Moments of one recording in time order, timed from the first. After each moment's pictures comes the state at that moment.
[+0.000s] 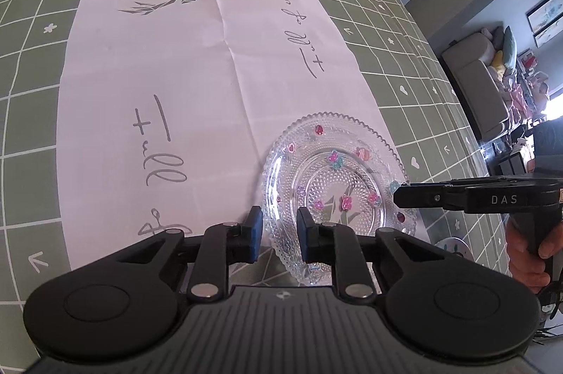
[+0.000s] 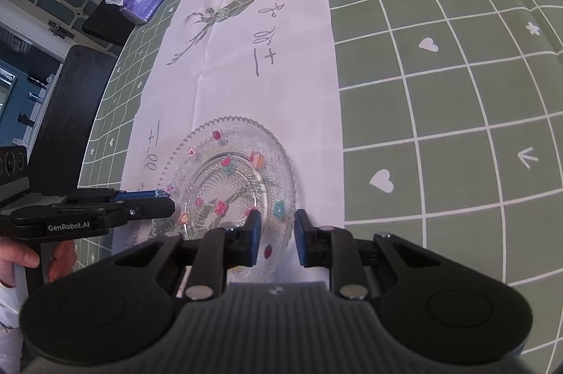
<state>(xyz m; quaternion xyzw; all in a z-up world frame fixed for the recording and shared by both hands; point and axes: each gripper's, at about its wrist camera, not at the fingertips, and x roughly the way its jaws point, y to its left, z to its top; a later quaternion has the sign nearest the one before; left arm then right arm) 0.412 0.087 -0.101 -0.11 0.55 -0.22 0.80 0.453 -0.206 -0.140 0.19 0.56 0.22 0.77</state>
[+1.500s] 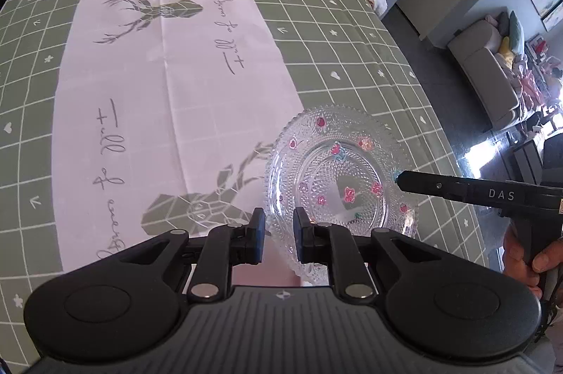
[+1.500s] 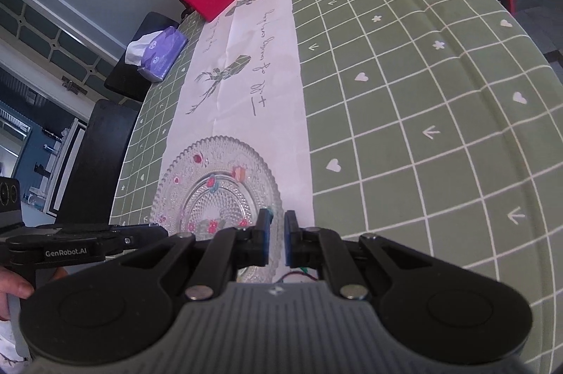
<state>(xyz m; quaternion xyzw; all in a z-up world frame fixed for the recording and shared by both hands) 0.346 0.007 -0.026 -0.06 0.55 -0.19 0.81 0.373 -0.280 -0.085 0.25 0.49 0.19 0.81</state>
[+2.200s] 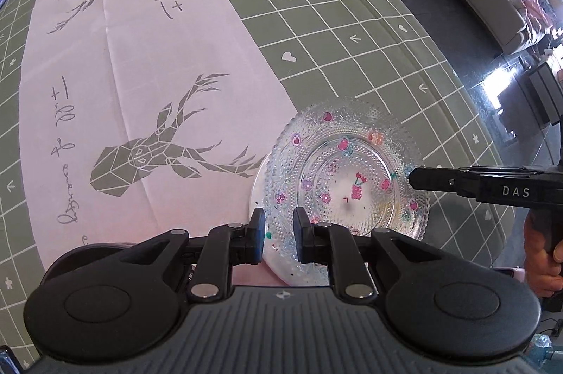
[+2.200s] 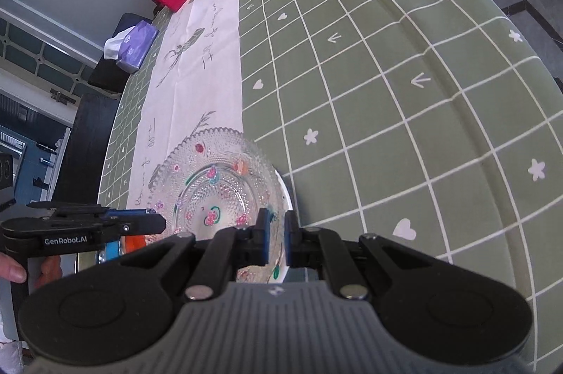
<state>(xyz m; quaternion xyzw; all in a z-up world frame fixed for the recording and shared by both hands) 0.305 -0.060 -0.054 0.05 0.59 -0.20 0.78 0.294 -0.323 -0.125 0.28 0.52 0.17 0.79</state>
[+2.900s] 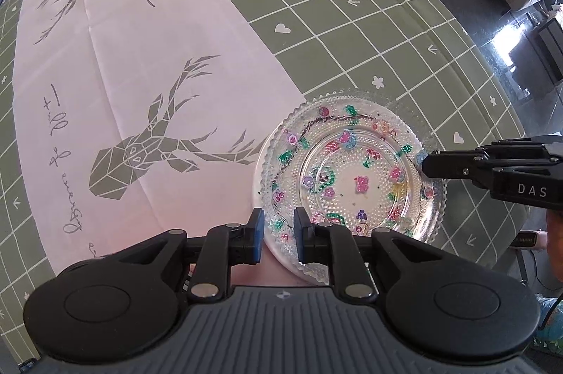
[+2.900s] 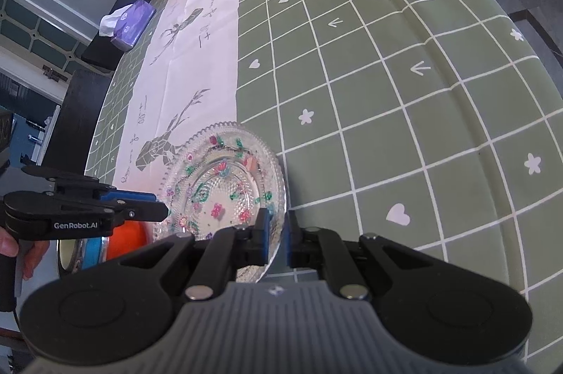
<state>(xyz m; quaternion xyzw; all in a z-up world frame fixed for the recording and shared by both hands) 0.310 -0.075 -0.064 0.11 0.62 -0.20 0.75 0.289 -0.310 -0.125 0.23 0.53 0.17 0.80</state>
